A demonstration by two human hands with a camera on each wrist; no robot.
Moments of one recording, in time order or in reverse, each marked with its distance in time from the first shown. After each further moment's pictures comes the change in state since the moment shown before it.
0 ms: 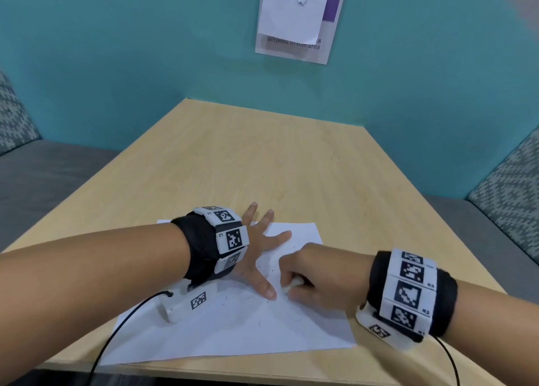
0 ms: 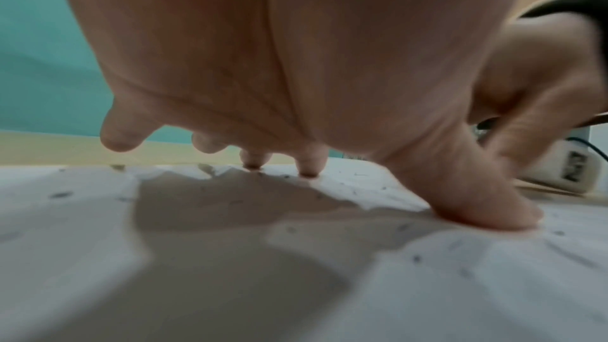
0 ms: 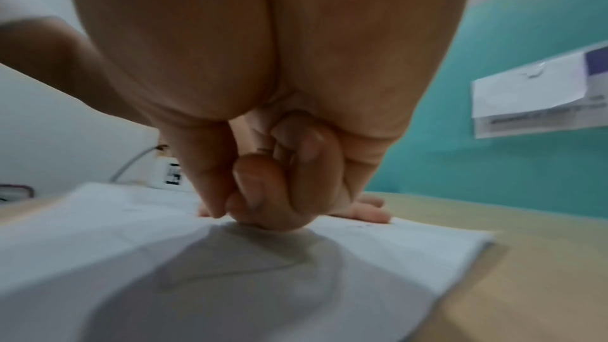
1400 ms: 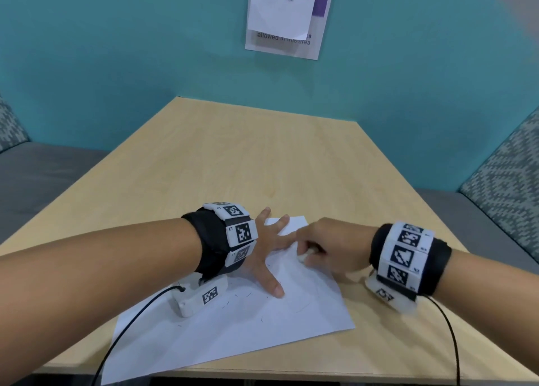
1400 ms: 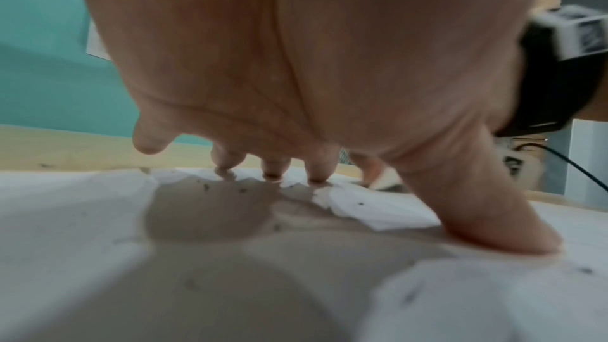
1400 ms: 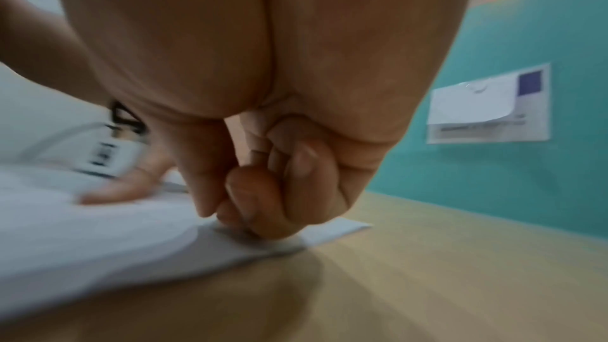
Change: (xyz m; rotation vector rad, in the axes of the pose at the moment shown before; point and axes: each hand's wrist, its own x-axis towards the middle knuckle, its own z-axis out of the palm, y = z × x) left_hand 0.016 0.019 -0.011 -0.020 0.007 0.133; right_hand -0.005 0.037 -0.024 -0.006 -0.017 0.162
